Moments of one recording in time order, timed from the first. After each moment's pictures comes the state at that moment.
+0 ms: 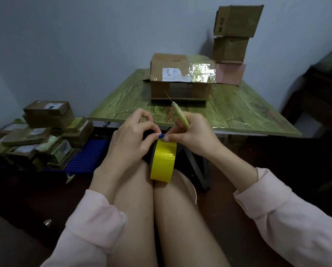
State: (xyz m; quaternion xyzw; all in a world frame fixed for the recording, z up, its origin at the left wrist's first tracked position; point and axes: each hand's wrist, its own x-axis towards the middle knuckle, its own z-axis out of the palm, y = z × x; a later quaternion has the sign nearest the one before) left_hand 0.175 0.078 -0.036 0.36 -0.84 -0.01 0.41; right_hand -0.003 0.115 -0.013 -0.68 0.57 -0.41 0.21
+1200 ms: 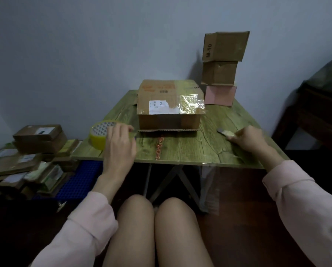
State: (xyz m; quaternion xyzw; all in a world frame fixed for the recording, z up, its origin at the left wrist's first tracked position) left_hand 0.136 -0.013 -0.020 0.48 -0.76 0.13 0.42; right_hand -0.212 0.027 -0.006 -0.47 0.86 -0.18 0.05
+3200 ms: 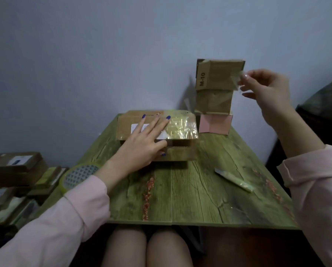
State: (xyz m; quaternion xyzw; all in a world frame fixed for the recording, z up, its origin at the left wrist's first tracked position) left_hand 0.057 -0.130 0.049 0.21 -0.91 0.28 0.20; right_hand -0.220 -0.030 0.165 -0.53 0.53 -0.66 0.08
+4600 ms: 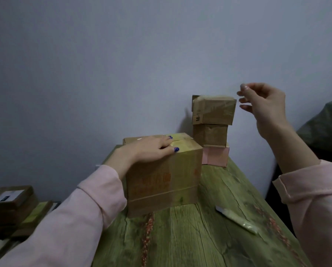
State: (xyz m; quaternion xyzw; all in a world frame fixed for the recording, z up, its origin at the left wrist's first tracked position) left_hand 0.019 -0.166 0.151 0.33 -0.94 -0.03 0.07; right_hand -0.214 -0.044 0.221 -0.46 0.50 -0.73 0.06
